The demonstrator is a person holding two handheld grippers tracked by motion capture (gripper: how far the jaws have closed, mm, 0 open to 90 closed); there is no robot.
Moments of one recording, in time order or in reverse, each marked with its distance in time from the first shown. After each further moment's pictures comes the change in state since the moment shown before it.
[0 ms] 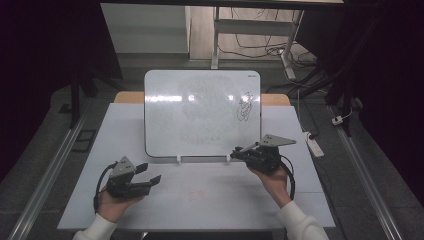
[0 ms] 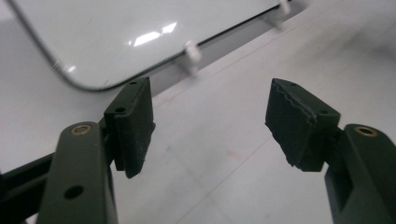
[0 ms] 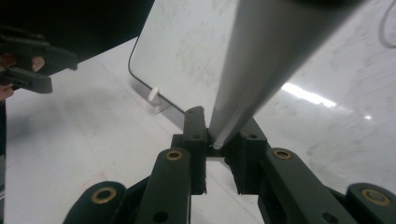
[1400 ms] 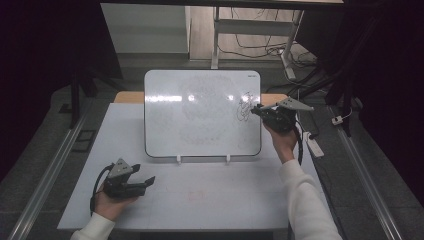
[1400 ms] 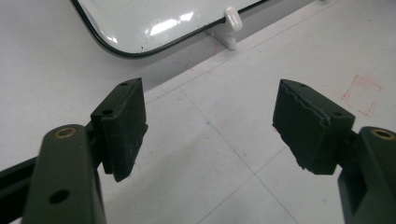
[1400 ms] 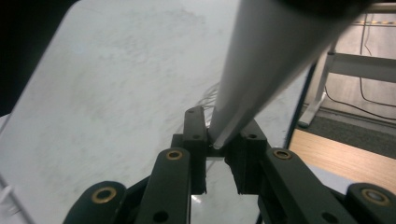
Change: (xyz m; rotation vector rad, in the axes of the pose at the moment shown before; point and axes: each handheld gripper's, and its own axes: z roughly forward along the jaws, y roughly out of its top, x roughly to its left) left arm 0.016 -0.014 0.012 0.033 0.058 0.008; right arm -0.100 0.061 0.007 -0.180 -0.270 -0.011
